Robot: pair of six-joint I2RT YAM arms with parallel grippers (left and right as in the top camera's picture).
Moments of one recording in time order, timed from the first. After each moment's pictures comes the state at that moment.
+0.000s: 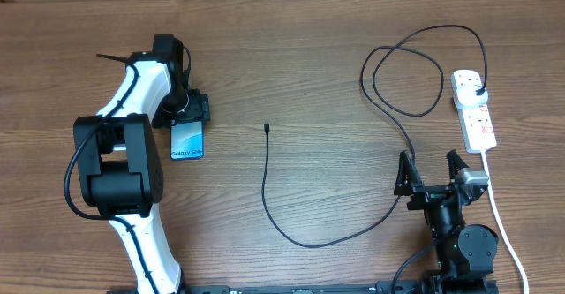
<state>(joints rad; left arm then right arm) 0.01 2.16 1.57 -0.95 -0.02 -0.16 0.02 0.01 0.02 -0.03 -0.06 0.22</state>
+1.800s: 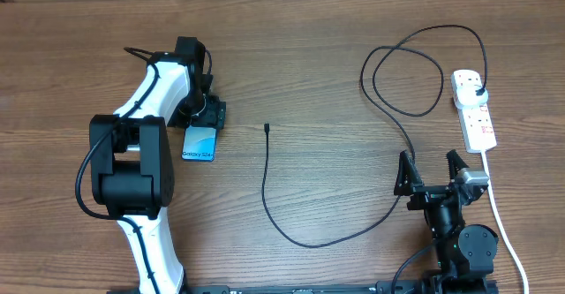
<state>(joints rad) -0.08 2.16 1.56 -0.97 -0.02 -0.06 0.02 0.01 0.02 -0.03 -0.06 0.22</state>
